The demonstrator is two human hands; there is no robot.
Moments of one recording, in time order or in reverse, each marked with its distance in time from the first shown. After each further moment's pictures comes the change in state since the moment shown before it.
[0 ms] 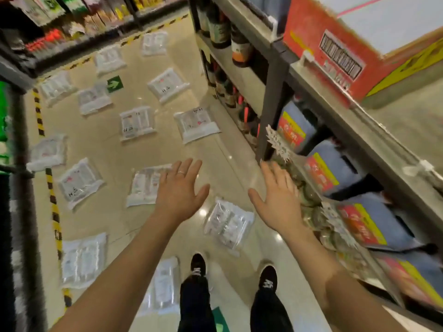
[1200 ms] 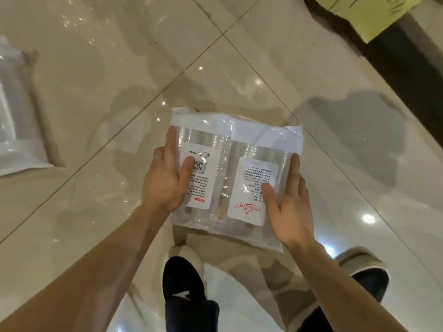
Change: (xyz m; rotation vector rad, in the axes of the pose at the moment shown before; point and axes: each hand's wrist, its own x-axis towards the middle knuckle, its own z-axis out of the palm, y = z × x) left_hand 0.156 -0.158 0.719 -0.439 -0.257 -0.033; right_hand 0.040 0.257 0.669 0.346 -0.080 0.511
